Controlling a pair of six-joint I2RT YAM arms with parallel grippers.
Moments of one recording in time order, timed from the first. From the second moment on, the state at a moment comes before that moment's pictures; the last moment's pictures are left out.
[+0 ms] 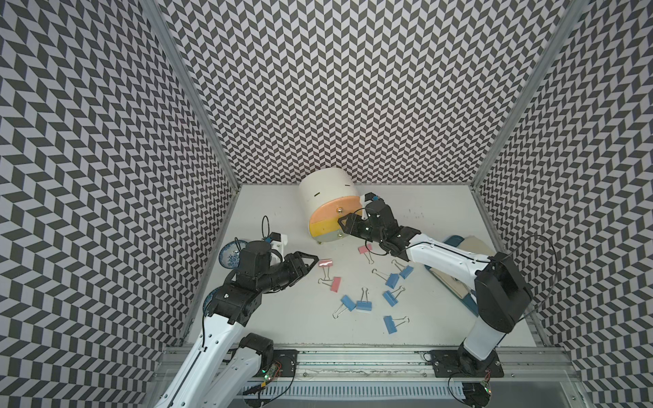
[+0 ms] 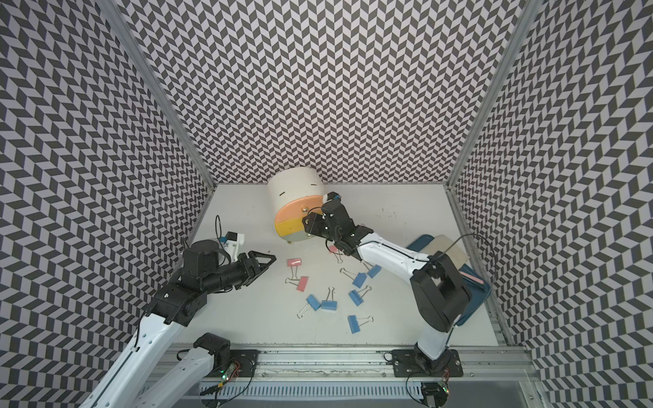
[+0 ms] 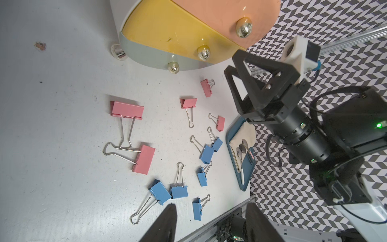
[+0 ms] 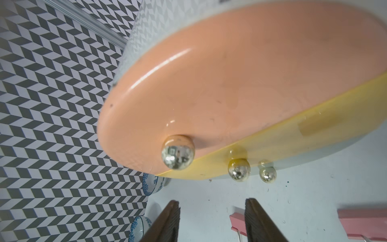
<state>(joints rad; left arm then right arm) -0.31 0.71 0.77 -0.62 0.49 -0.90 0.72 1.71 1.23 0.01 -0.08 0.86</state>
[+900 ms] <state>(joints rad) -0.29 0.69 0.79 -0.68 0.49 -0.89 0.68 1.76 1.09 0.29 -0.21 0.97</state>
